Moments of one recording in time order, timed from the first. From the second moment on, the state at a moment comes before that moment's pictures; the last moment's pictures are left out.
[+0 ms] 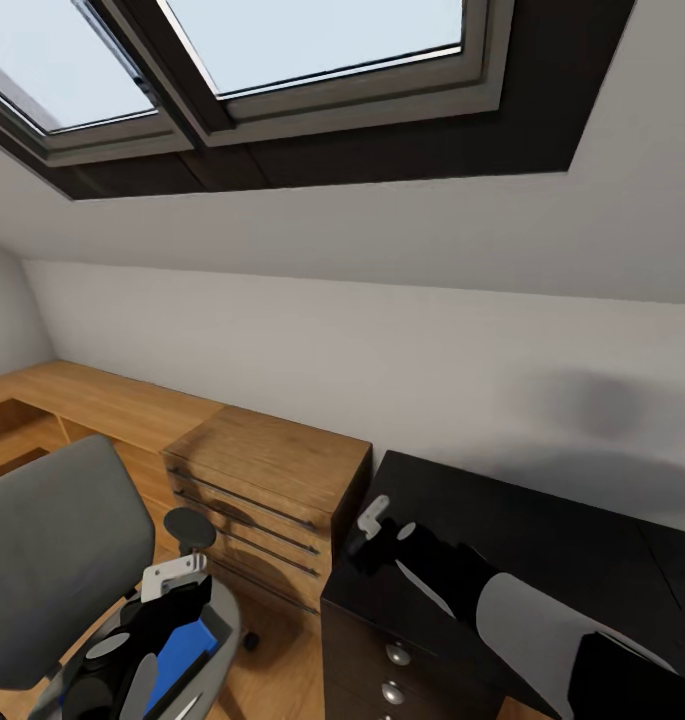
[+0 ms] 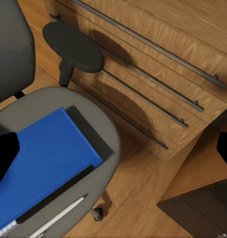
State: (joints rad) left arm -0.05 -0.05 0.08 -1.62 0.15 0.65 0.24; right arm -0.85 0.03 1.01 -0.51 -0.36 0.35 0.15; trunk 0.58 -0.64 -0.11
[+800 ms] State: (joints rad) left arm -0.05 -0.05 0.08 -1.62 0.15 0.65 0.24; right arm -0.85 0.07 1.01 -0.43 -0.36 0.35 0.14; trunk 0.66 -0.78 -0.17
